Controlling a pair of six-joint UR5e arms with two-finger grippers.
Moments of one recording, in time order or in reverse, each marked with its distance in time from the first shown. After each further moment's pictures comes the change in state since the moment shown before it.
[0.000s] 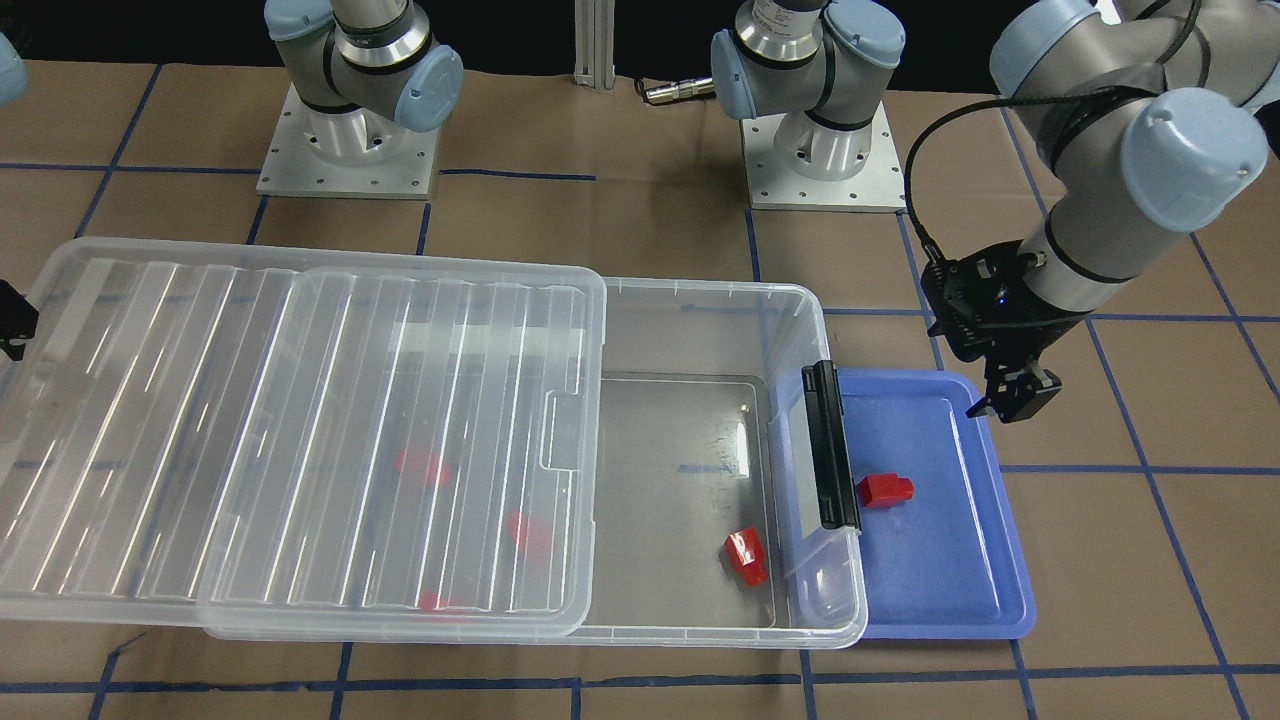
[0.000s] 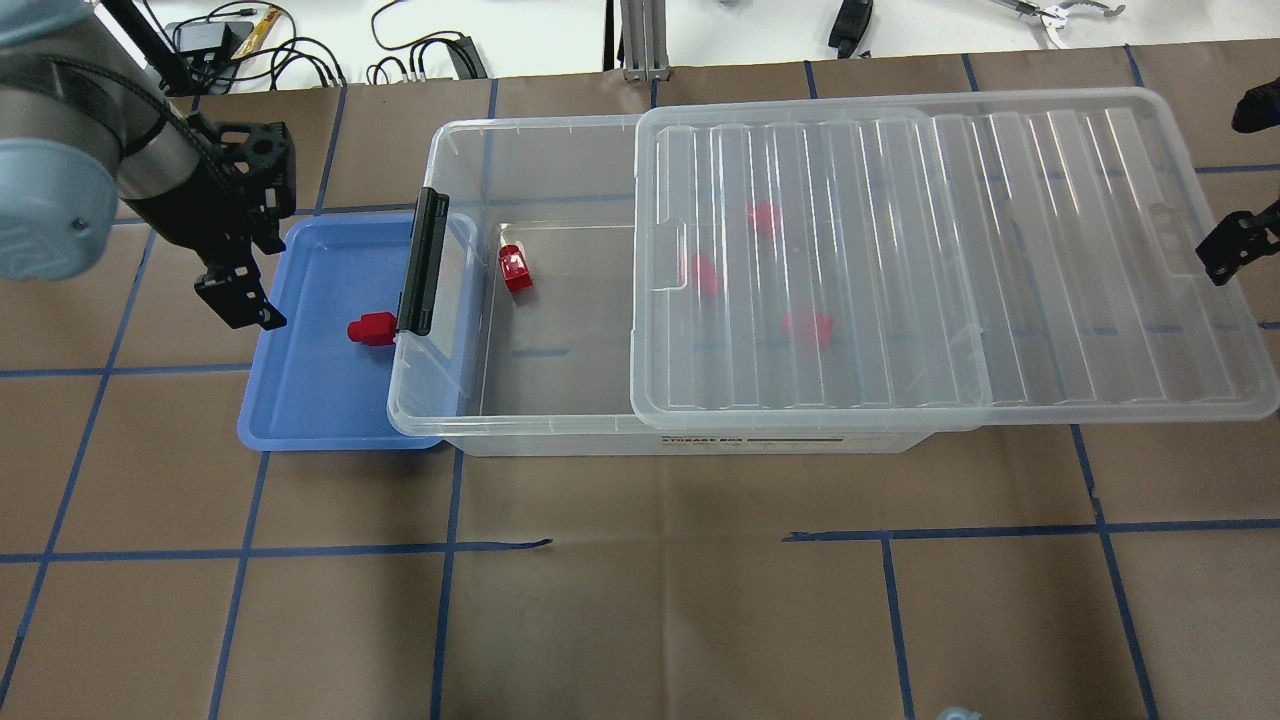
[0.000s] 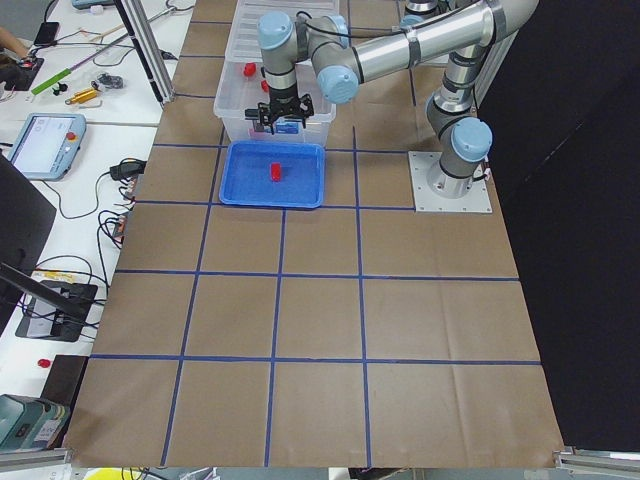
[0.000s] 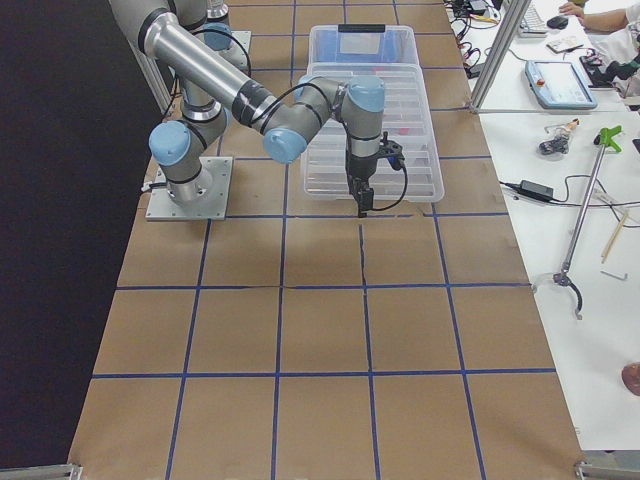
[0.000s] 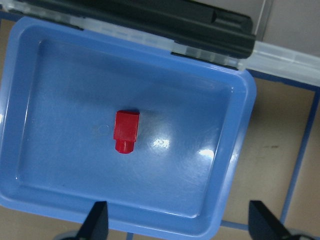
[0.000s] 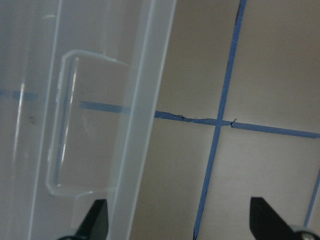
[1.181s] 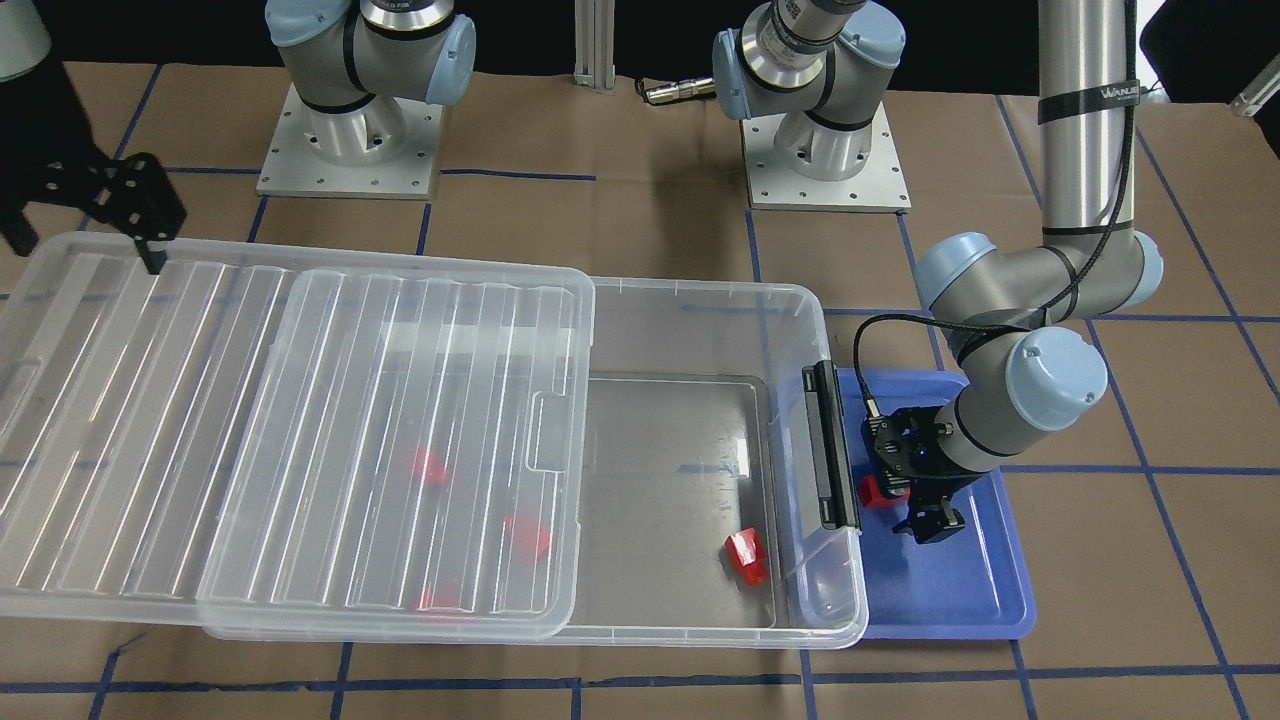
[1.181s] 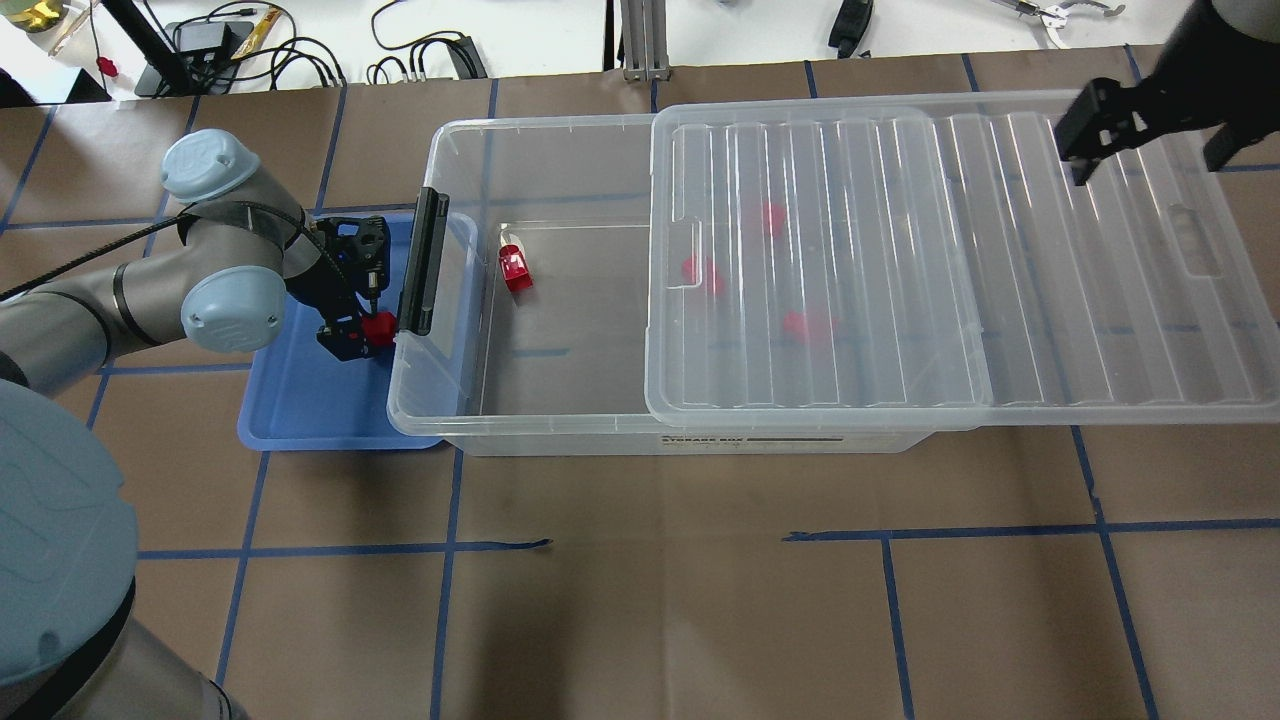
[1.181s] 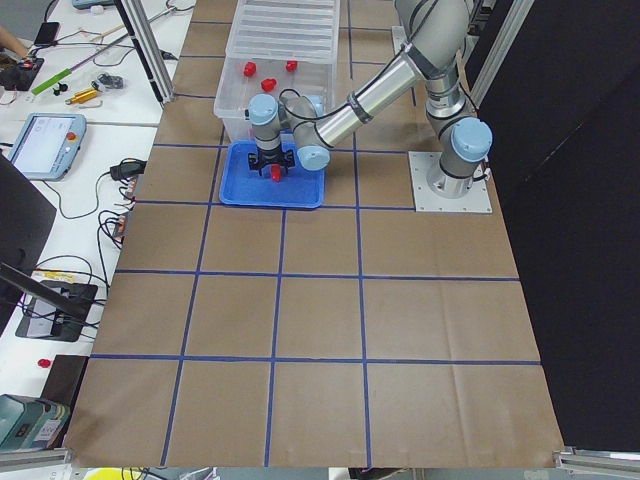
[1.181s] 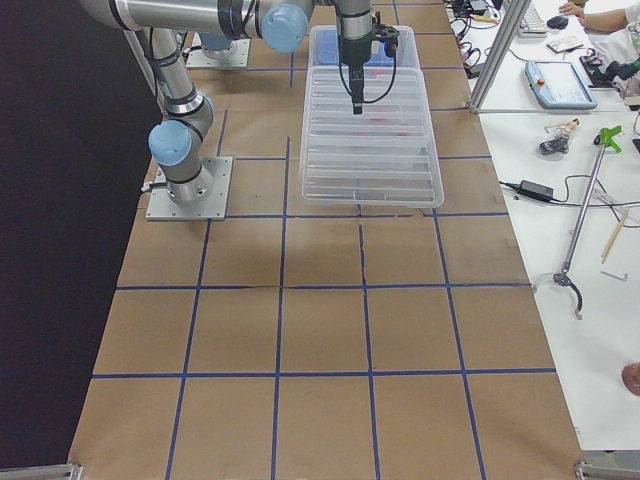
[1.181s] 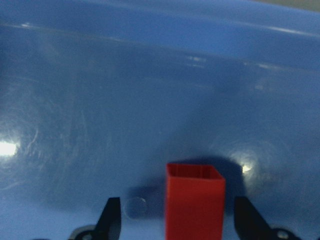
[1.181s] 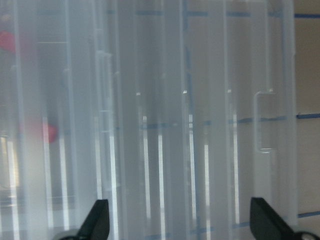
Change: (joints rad) left arm -0.003 -0.321 -0.070 0.410 -0.072 0.050; right arm 0.414 -0.164 -0.253 0.451 0.108 0.661
